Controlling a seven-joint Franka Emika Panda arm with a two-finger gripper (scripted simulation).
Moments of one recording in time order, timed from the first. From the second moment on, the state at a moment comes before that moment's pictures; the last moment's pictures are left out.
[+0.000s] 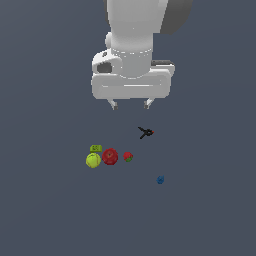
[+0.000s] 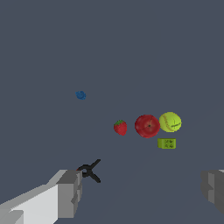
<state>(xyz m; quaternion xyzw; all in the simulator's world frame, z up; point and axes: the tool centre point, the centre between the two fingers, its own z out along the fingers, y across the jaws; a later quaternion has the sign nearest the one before) 0.008 0.009 0.341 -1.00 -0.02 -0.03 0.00</state>
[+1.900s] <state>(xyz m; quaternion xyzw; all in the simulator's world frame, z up) -0.007 0.016 0.241 -0.97 -0.23 -0.02 -0.03</state>
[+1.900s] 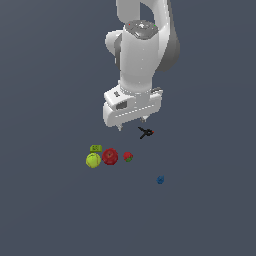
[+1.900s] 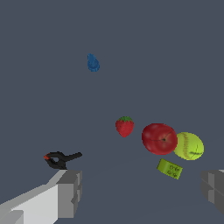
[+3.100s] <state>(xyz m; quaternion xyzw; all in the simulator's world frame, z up) -0.097 0.082 0.095 -0.78 -0.62 0.01 -0.02</state>
